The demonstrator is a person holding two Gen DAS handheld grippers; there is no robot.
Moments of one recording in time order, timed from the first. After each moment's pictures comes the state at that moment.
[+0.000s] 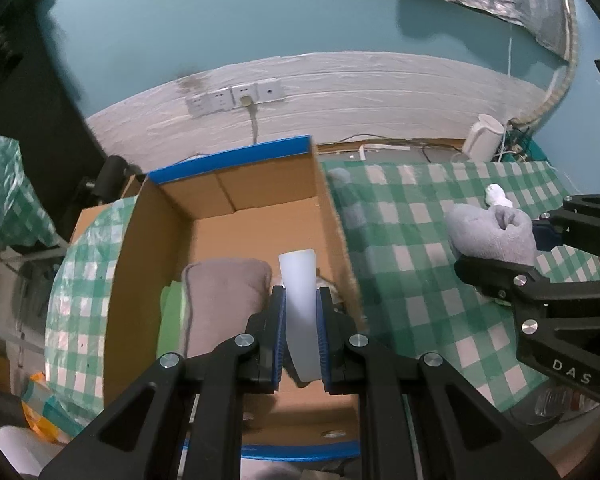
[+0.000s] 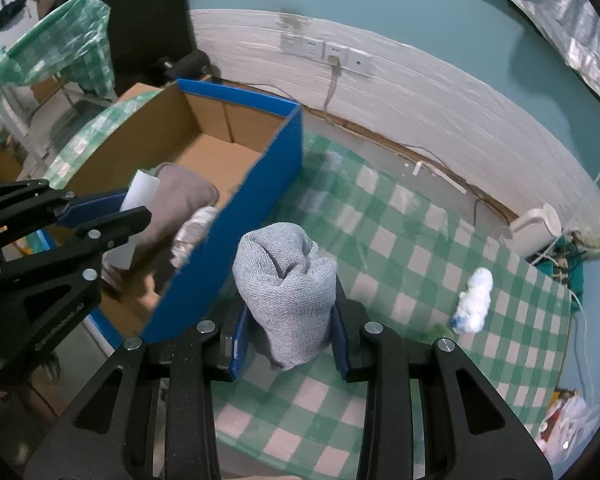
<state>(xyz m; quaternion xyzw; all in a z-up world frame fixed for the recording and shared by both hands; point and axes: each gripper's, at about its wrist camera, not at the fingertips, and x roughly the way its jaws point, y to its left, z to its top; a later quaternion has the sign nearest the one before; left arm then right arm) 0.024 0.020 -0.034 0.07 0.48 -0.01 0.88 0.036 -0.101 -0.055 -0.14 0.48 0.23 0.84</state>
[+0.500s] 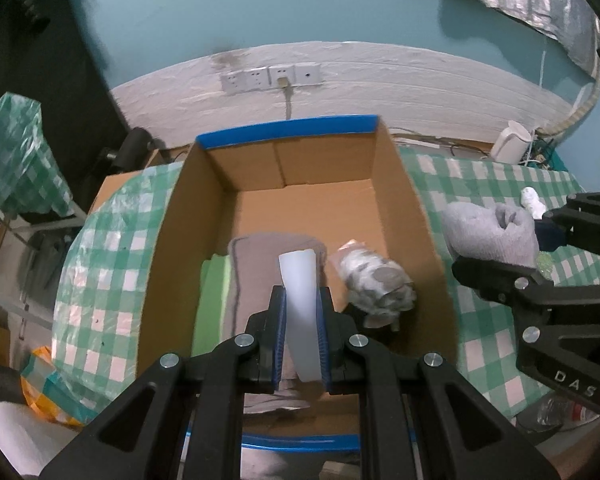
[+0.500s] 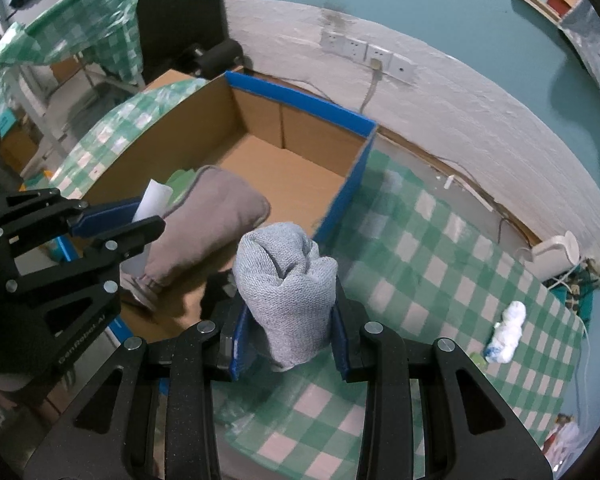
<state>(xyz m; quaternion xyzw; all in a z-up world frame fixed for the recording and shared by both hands) 0.020 0.077 -0.047 0.04 0.49 0.02 0.87 0.044 -0.034 -0.066 -0.16 0.49 0.27 0.82</state>
